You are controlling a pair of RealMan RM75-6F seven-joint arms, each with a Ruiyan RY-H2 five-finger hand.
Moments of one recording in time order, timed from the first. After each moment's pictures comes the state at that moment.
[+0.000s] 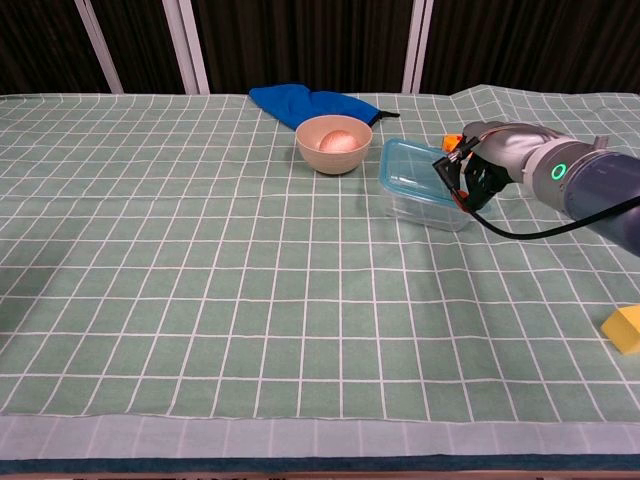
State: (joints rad) left arm -0.07 -0.96 0.03 -1.69 1.52 1.42 -0.11; right arm 0.88 -1.68 0.25 -1.40 -0.55 1.07 -0.68
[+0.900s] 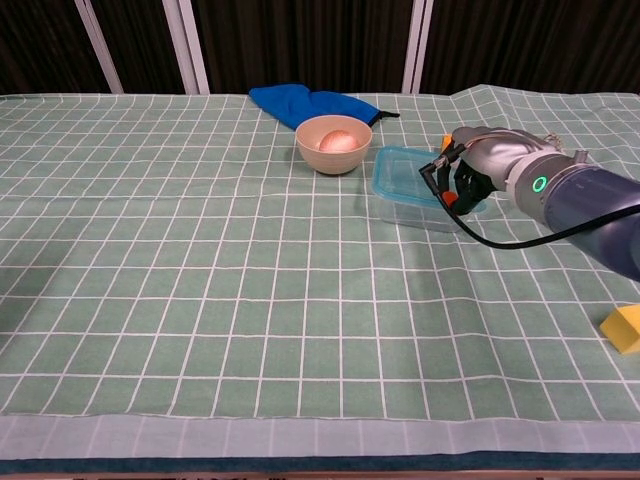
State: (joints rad) left arm -0.07 -0.96 0.03 -1.69 1.53 1.42 -0.12; right arm 0.87 -1.74 0.26 -1.36 -0.56 1.06 -0.68
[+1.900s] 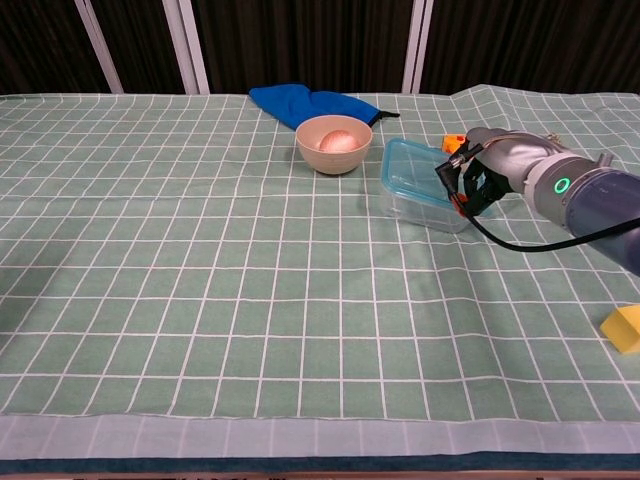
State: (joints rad) left arm -0.07 -0.96 0.03 -1.69 1.53 1.43 -0.11; right arm 0.82 -1.72 0.26 -1.37 -0.61 1.06 -0.61
